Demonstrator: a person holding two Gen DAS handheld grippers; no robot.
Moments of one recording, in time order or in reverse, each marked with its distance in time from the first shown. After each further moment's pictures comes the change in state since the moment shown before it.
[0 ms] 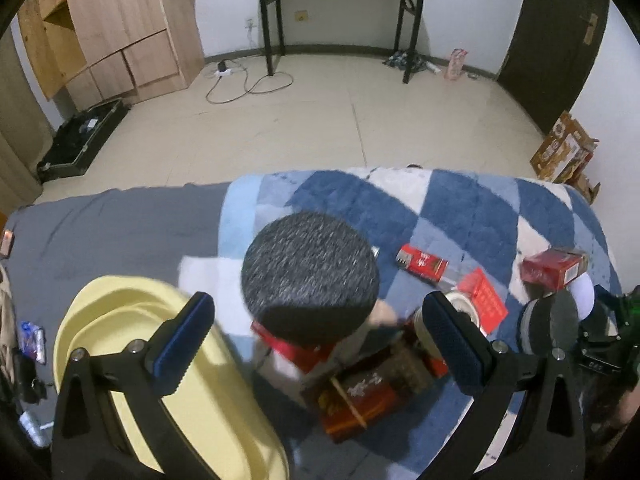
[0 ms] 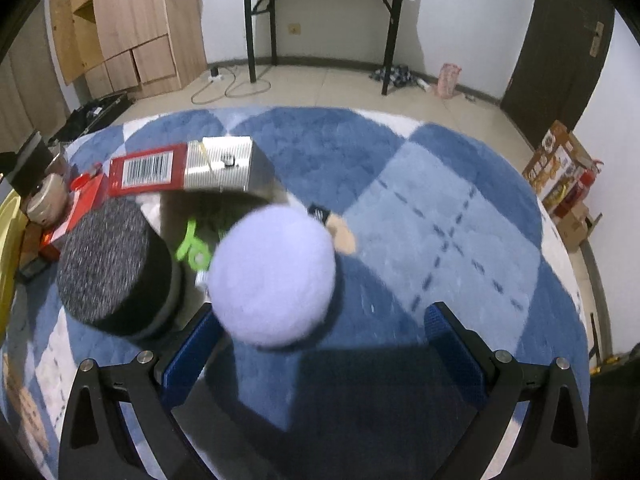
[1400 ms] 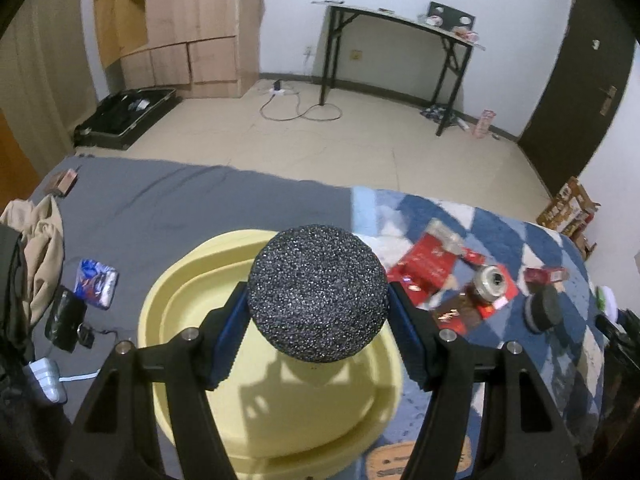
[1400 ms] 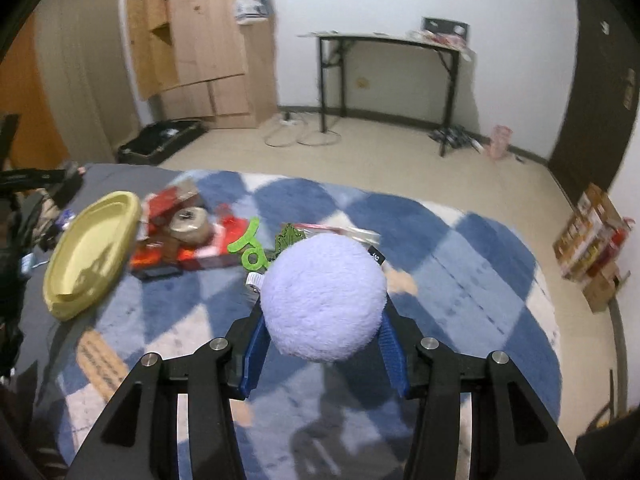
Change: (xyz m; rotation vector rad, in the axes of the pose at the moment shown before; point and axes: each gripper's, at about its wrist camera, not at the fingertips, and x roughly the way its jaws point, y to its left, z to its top) left arm -0.107 0.136 -0.067 -0.192 -0.117 0.023; right arm -0.160 0.033 -0.023 -0.157 -0.191 0.224
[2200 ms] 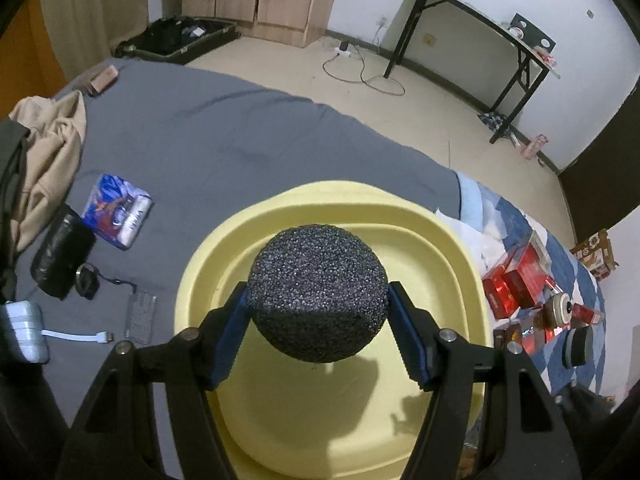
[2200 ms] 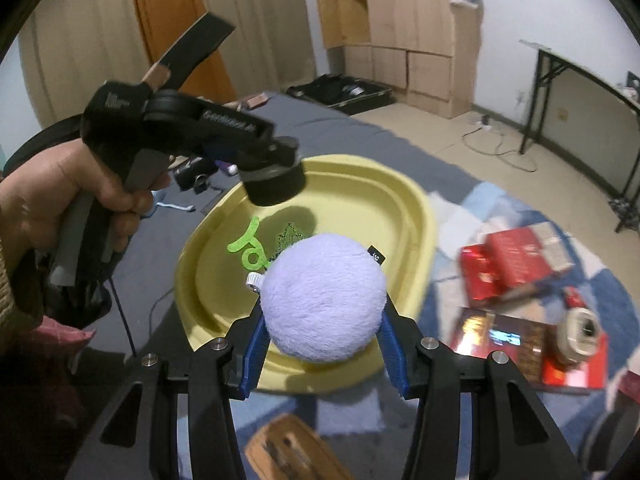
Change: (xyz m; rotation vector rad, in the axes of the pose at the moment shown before) left arm 0.061 0.102 -0.022 -0.240 0.133 0.036; right arm 0.117 0.268 0.048 -0.340 0.121 0.469
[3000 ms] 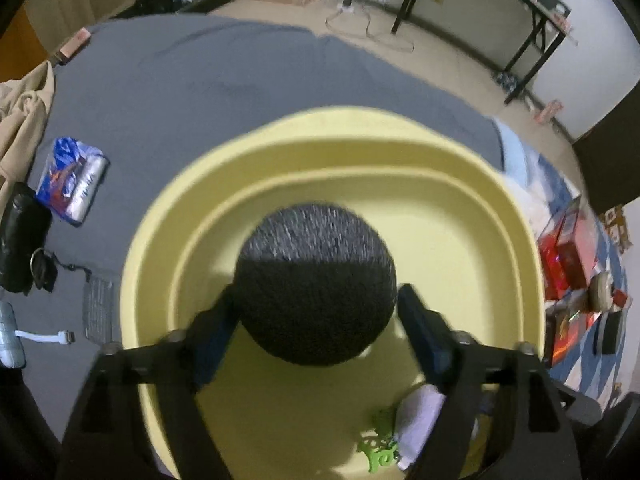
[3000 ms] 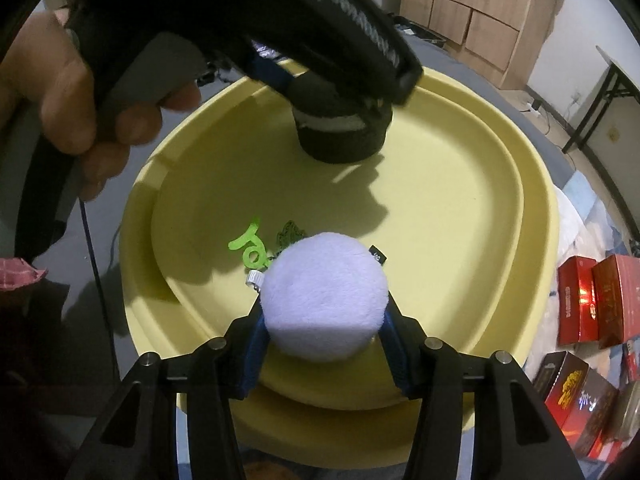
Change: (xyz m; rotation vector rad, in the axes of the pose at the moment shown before) left arm 0.065 -0.003 -0.007 0.025 0.160 0.051; right arm 0.133 0.041 0.029 -0.193 0.238 0.009
